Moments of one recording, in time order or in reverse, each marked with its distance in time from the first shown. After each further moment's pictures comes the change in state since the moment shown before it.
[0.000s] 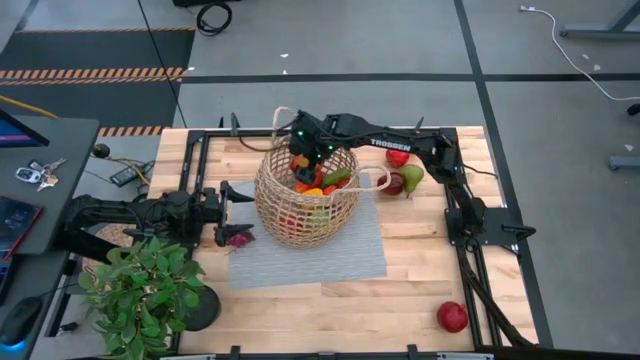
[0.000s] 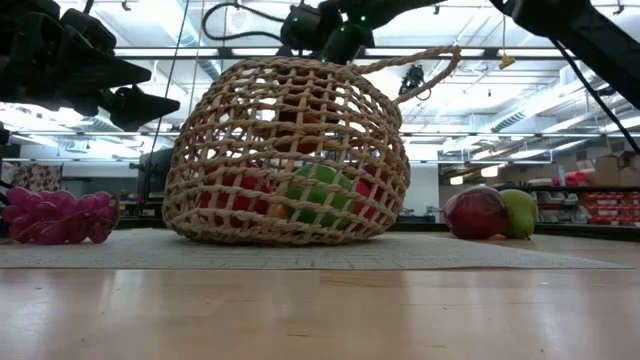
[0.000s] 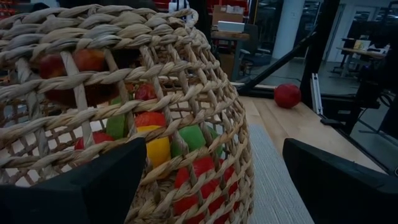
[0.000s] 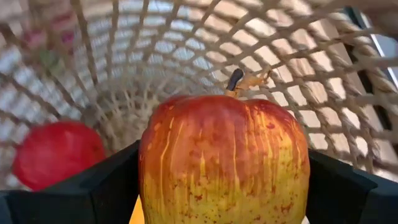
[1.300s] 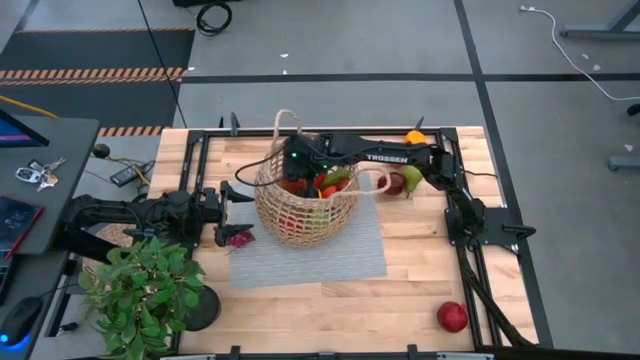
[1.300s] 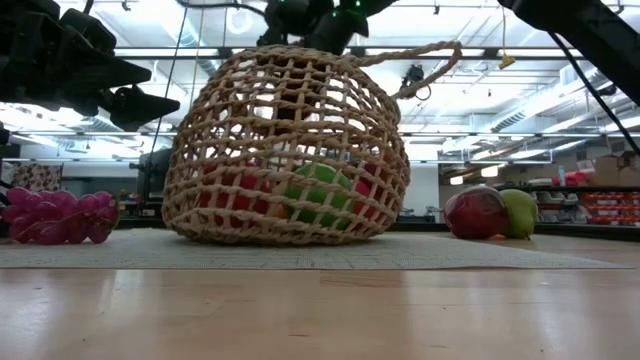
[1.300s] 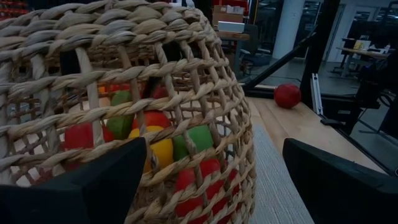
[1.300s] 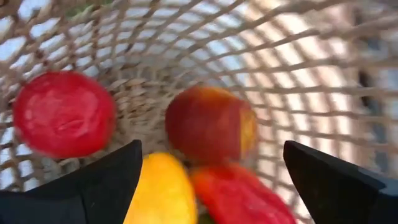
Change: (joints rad) left arm 0.000 0.000 0.000 0.001 0.000 0.000; right arm 0.108 0.010 -0.004 0.032 0.089 -0.311
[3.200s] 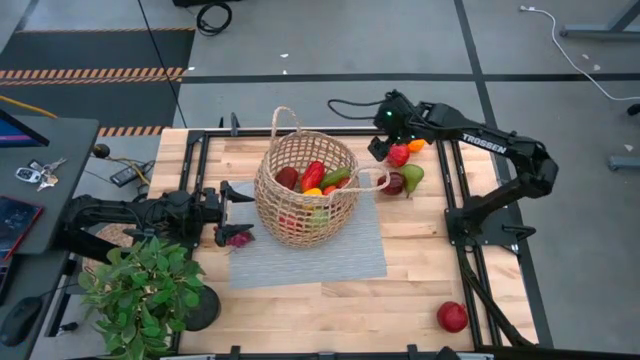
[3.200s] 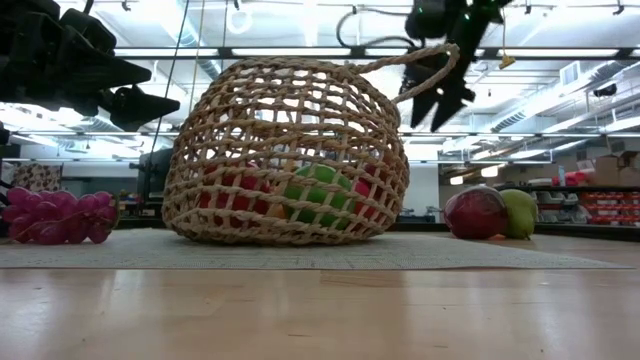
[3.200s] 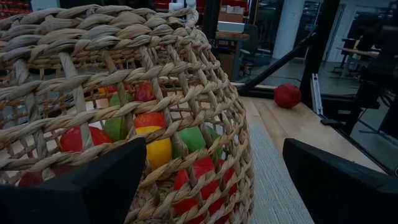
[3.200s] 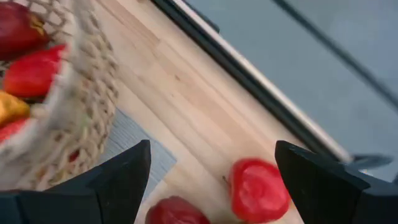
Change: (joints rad) left arm 0.000 0.000 0.000 0.000 0.000 0.000; right arm -0.387 -0.779 -0.828 0.045 0.183 0.465
